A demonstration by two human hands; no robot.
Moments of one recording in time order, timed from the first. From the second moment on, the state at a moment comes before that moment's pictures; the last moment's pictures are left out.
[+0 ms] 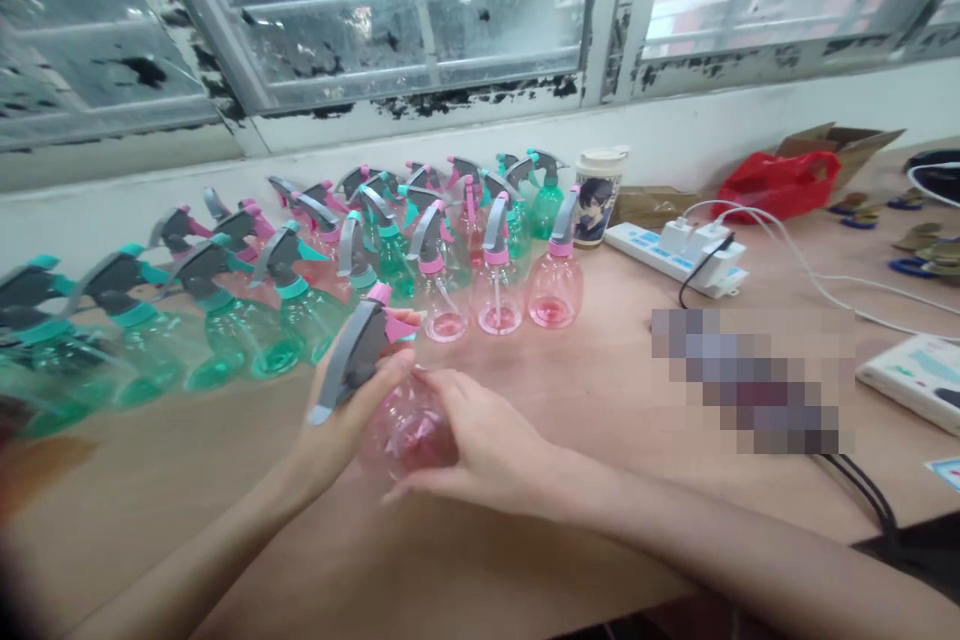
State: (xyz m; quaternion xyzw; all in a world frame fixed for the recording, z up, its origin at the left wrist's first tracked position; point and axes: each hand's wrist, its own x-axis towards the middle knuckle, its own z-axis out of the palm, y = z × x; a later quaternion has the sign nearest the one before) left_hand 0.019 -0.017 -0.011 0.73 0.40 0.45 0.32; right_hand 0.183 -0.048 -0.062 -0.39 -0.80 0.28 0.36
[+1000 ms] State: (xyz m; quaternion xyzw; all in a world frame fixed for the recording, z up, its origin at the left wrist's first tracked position) left_hand 0.075 -0.024 -0.115 0.90 0.34 0.23 0.16; right_hand 0.411 0.031 -0.056 -0.66 -0.67 0.05 0.34
